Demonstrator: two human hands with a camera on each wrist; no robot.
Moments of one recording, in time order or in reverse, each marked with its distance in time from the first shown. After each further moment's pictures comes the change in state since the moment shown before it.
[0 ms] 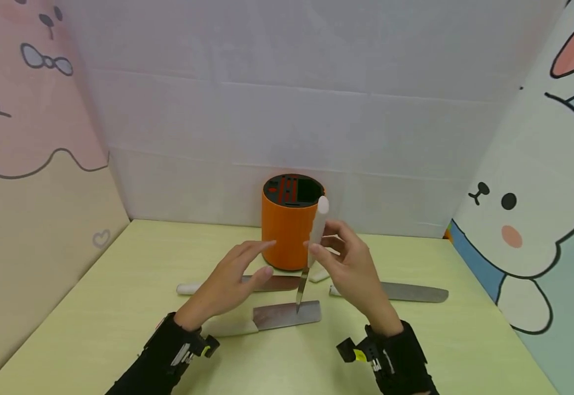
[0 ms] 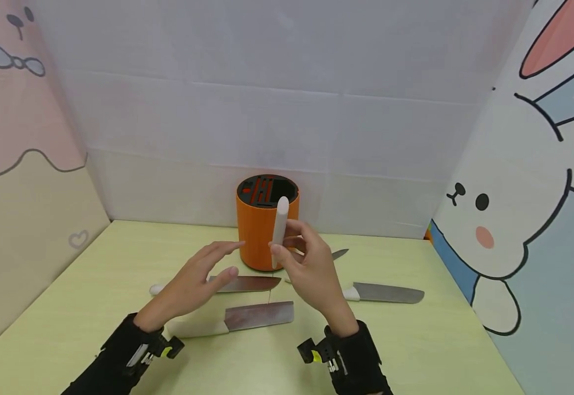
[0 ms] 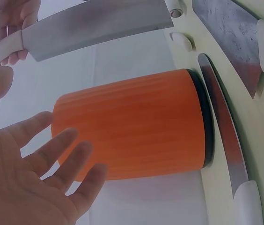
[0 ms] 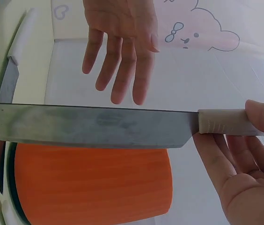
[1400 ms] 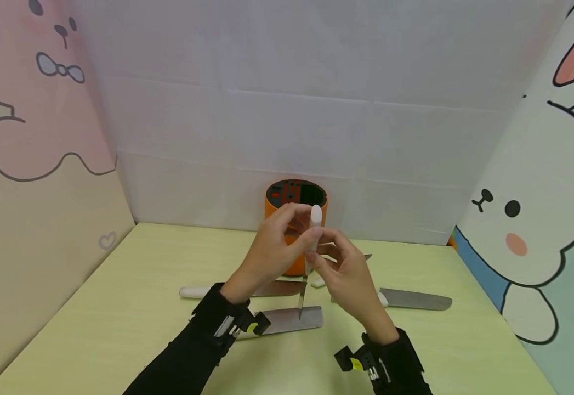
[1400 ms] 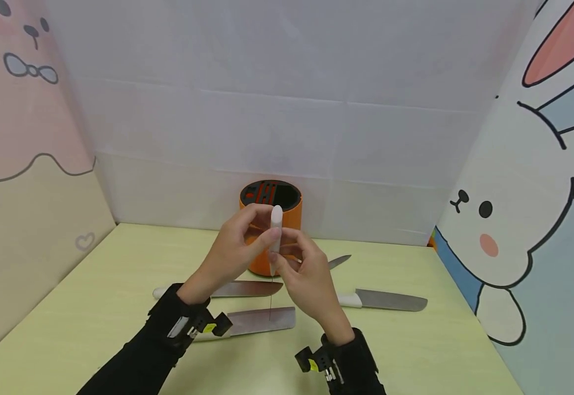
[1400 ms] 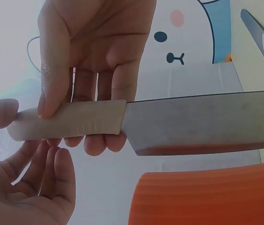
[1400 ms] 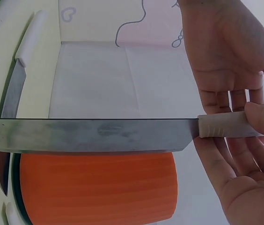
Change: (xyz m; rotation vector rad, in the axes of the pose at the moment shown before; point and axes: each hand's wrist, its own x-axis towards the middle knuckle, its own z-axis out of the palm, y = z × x) left_hand 0.074 0.100 -0.014 -0.347 0.249 0.162; right_hand -0.002 0.002 0.007 -0.003 0.009 -0.024
